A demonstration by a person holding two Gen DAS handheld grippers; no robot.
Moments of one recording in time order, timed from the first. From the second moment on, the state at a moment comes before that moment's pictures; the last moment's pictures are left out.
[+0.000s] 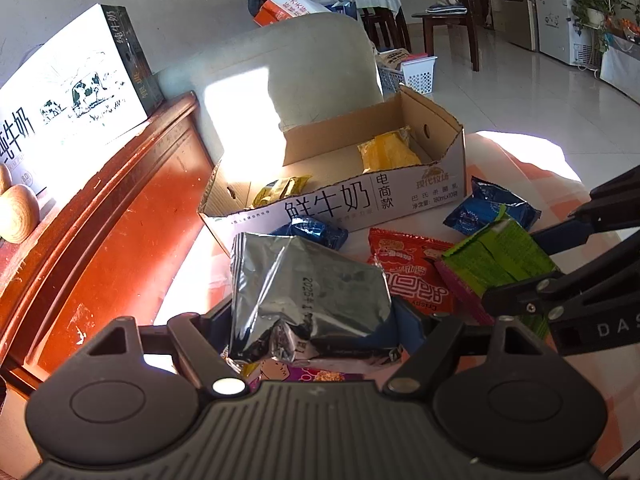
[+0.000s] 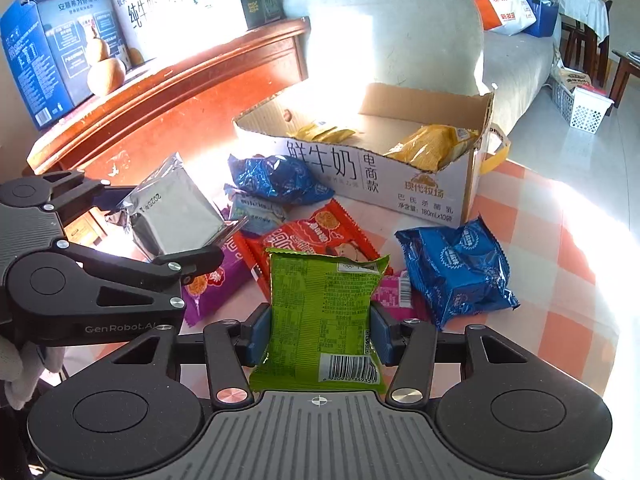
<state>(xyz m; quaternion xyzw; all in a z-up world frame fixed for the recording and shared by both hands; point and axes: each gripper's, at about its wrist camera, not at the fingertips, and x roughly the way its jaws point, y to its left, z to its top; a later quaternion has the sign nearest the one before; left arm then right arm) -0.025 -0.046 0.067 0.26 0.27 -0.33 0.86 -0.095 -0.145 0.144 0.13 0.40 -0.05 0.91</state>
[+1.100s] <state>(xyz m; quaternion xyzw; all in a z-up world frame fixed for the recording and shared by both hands) 0.028 -0.092 0.122 0.20 0.21 -0.30 0.91 -0.042 -0.199 0.201 0.15 0.31 -0.10 0.93</state>
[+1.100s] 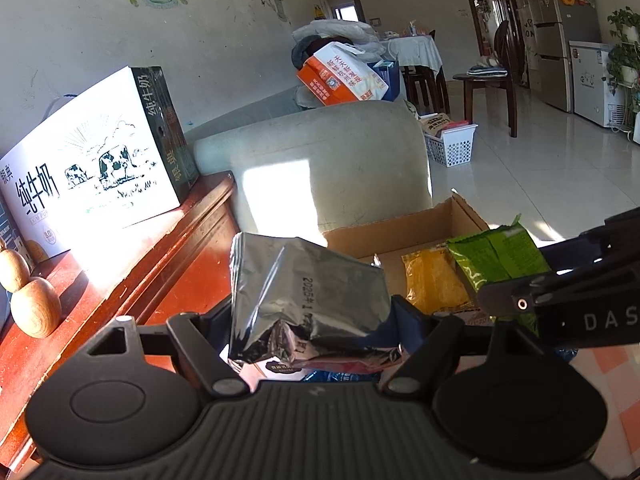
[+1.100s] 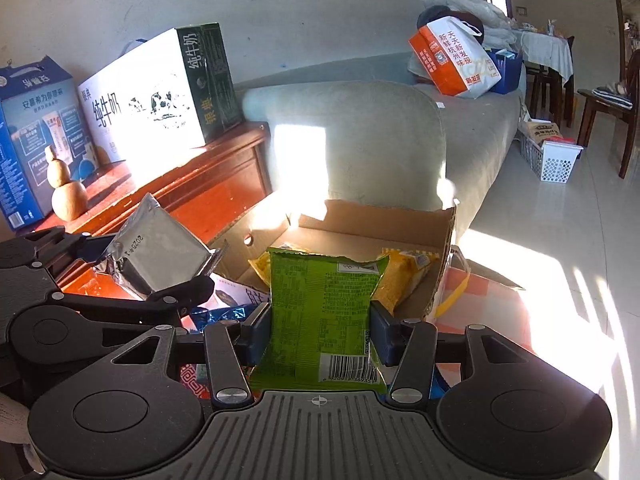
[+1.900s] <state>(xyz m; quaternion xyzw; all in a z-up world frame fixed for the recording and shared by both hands) 0.110 -0.138 0.107 0.16 0.25 -0.29 0.91 0.016 -0.251 0.192 0.21 0.29 -0.13 0.92</state>
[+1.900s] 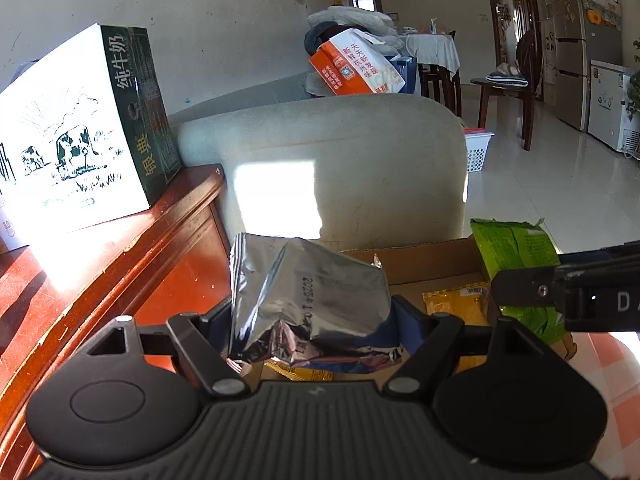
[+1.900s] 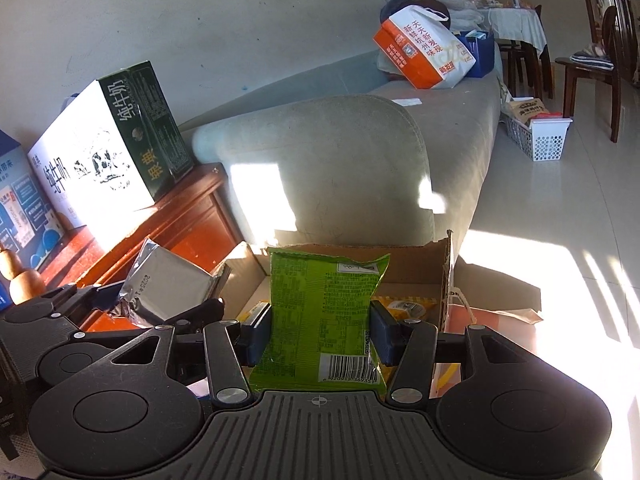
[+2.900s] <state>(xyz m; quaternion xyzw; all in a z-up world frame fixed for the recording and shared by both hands) 0.117 -0.111 0.104 0.15 0.31 -0.29 0.89 0.020 -0.243 0.177 0.22 0.33 -0.12 0.91</state>
